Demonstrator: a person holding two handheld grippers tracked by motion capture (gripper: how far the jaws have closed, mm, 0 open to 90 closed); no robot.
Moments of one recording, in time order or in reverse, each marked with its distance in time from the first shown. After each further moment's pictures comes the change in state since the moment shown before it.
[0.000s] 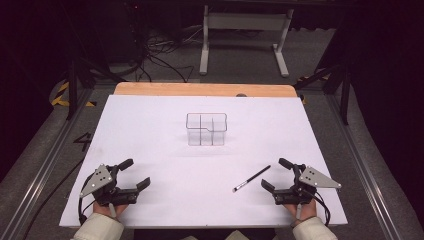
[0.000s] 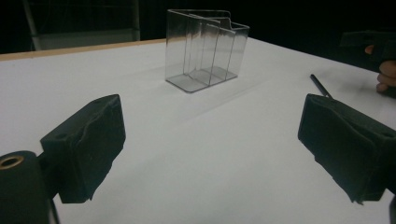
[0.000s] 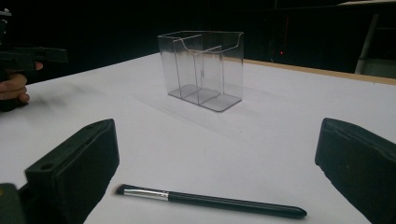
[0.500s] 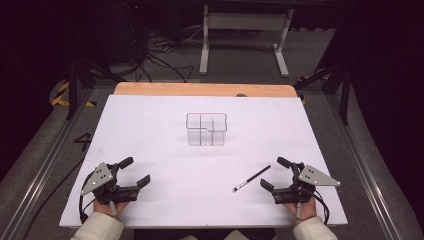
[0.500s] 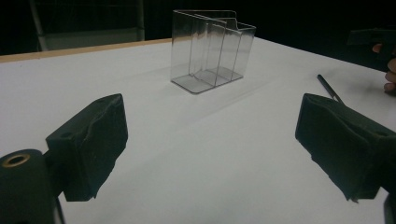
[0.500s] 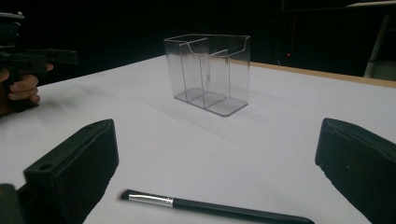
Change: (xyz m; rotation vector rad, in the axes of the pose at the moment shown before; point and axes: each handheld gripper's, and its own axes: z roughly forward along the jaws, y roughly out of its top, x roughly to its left) left arm 0.003 0.003 0.001 -0.006 0.025 -0.010; right arm -0.001 0.004 0.004 -0.010 0.032 -0.003
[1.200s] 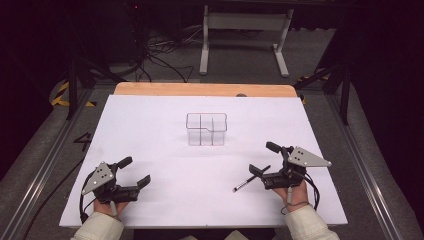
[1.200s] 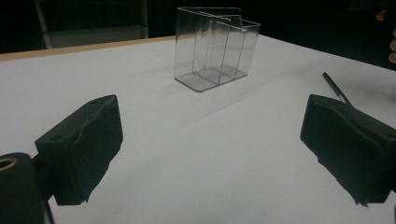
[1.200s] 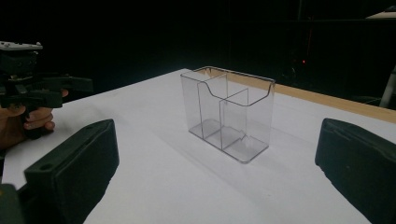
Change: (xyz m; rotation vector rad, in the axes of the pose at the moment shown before) left arm -0.001 0.000 0.001 0.006 0.015 0.003; right arm 0.009 0.052 0.033 0.007 0.050 -0.008
